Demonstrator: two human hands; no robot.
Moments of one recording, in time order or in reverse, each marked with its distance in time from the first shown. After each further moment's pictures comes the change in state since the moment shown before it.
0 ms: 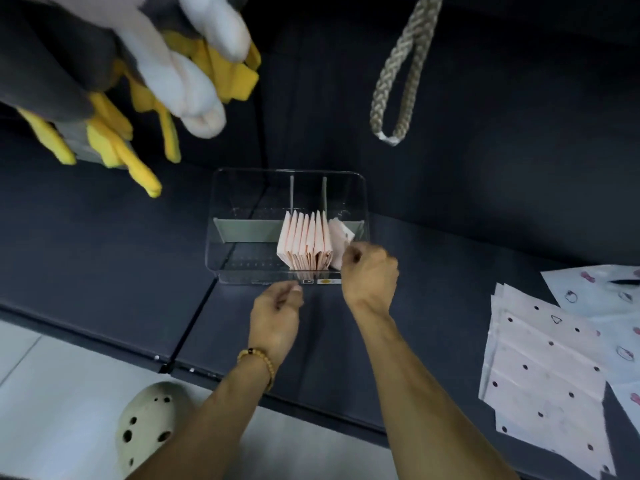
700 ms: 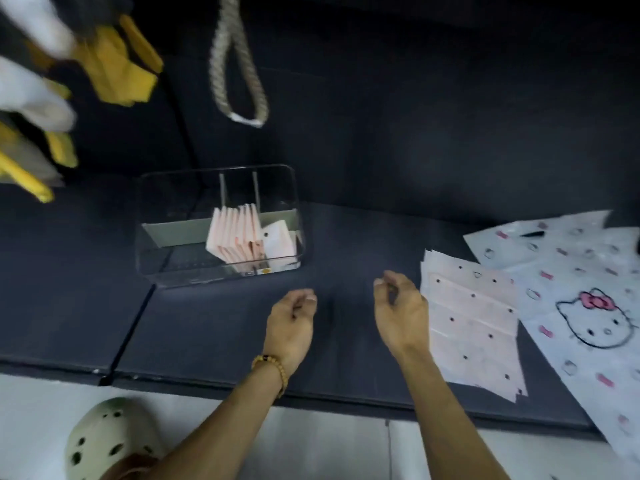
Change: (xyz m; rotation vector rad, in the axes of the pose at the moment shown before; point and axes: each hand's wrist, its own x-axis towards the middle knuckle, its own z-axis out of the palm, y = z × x) left_hand -0.061 -0.011 0.082 0.094 -0.260 0.051; right_hand -0.039 0.125 -0.108 0.093 -0.046 0.238
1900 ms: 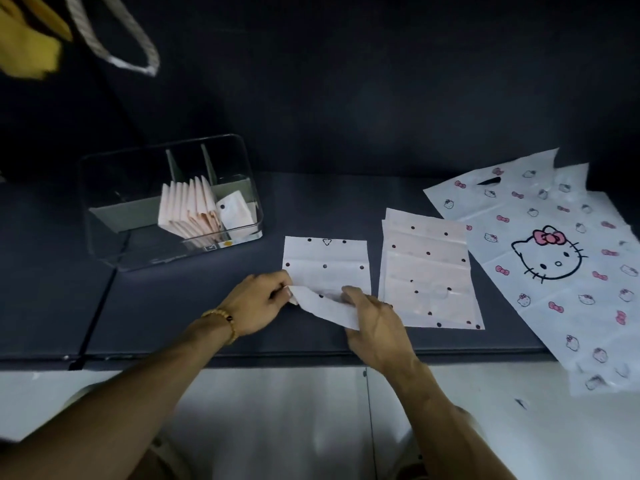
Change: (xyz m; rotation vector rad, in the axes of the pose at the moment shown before) left_hand 0.009 0.001 -0.023 0.863 -0.532 0.373; right_hand -0.056 0.071 -0.022 -0.392 -0.358 -0.310
